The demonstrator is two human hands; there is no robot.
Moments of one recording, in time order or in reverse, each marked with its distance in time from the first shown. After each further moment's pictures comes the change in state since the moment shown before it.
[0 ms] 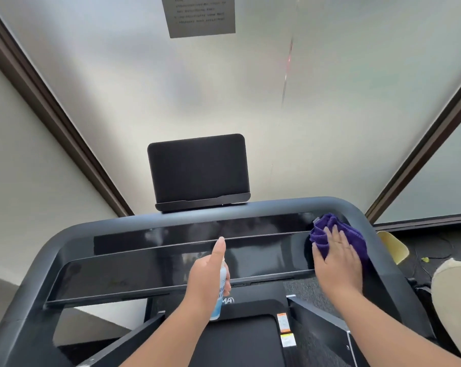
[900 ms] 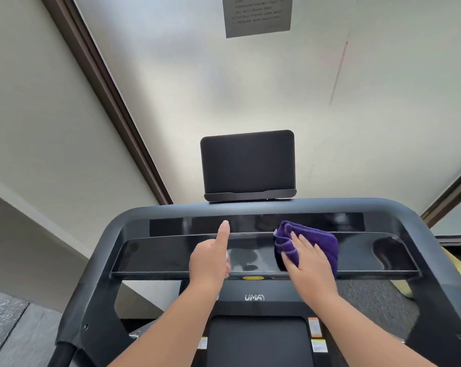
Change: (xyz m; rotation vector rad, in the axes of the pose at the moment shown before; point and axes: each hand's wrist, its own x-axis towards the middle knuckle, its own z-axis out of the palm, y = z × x) left_hand 0.001 0.004 -0.083 0.112 0.315 0.013; right_hand -0.064 -0.130 0.038 0.273 -0.212 -0.373
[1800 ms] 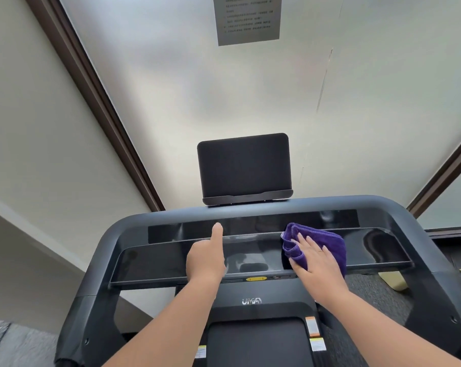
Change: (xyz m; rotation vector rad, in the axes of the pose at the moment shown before) left_hand 0.035 -0.011 -0.009 0.151 0.054 -0.024; right_hand -0.008 0.010 -0.008 -0.119 -0.053 0.031
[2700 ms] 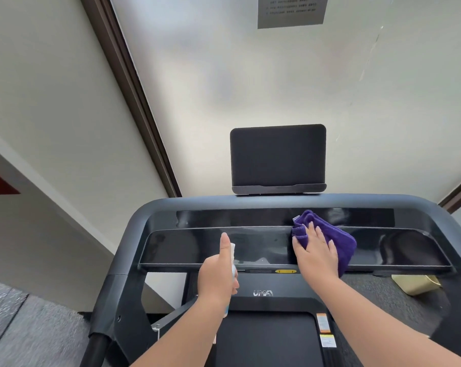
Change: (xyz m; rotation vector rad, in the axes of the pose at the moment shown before) left_hand -0.021 -0.058 -0.052 -0.261 -0.174 -0.074; right_hand 0.022 -0.088 0.040 0.085 0.062 0.234
